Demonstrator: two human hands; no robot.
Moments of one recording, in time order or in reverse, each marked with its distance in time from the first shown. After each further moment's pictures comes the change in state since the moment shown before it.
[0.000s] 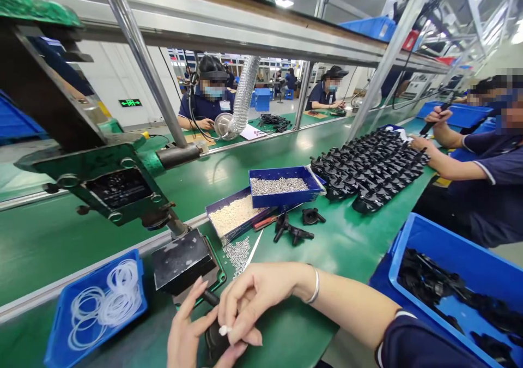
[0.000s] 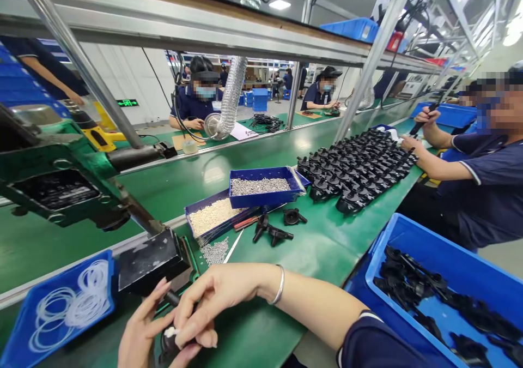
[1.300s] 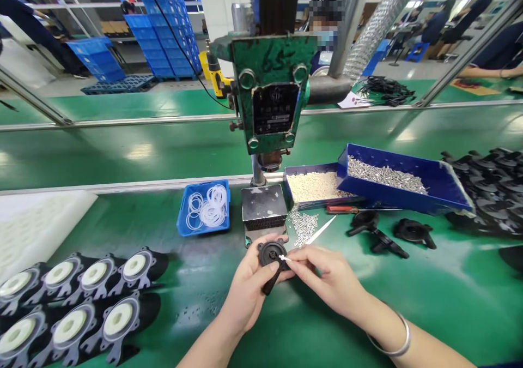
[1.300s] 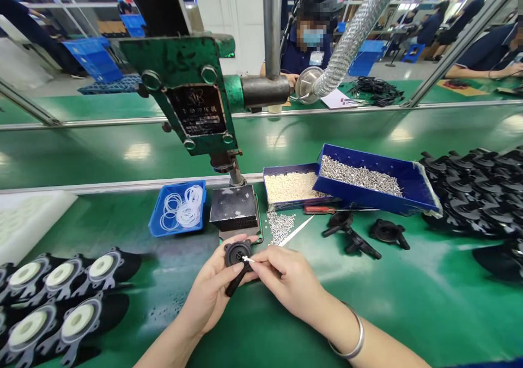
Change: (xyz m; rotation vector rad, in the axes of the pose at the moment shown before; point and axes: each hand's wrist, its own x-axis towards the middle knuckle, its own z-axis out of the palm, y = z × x) left_hand 0.014 0.040 -0.004 -1.379 0.135 -1.081; right_hand -0.001 0.028 0.022 -0.997 0.626 -0.197
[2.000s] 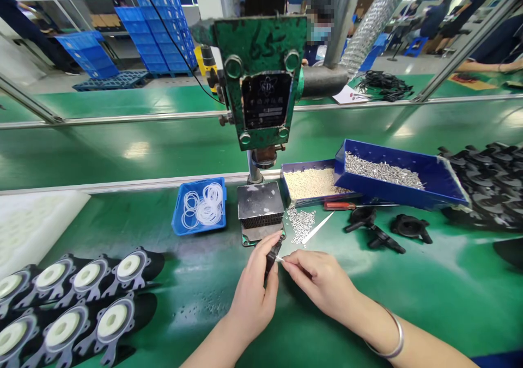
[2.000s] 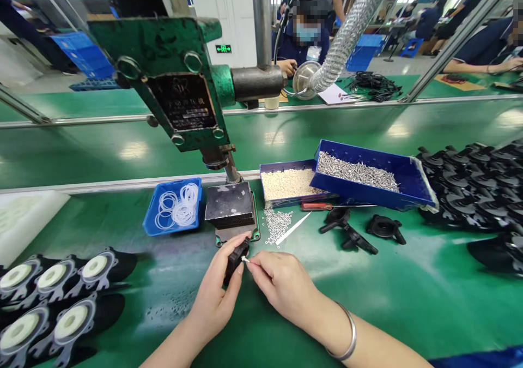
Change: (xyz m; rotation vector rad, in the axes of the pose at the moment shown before) left_hand -0.004 -0.019 -0.009 1.013 0.012 0.453; right_hand -0.007 0.005 0.010 -0.162 -0.059 0.031
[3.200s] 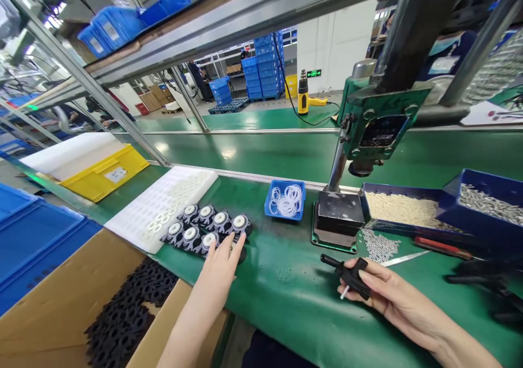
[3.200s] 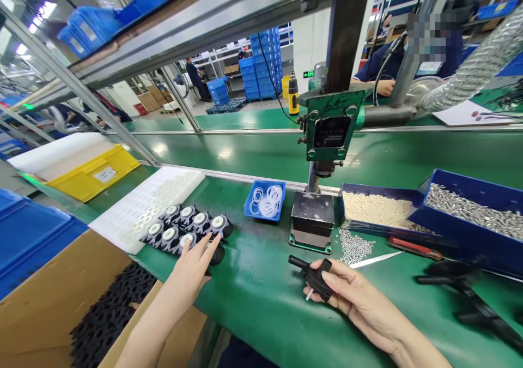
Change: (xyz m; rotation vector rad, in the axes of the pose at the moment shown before) left_hand -0.131 -0.009 -0.165 1.350 0.012 -0.308; right_hand 0.001 0.017 -0.004 1.244 -0.421 0.573
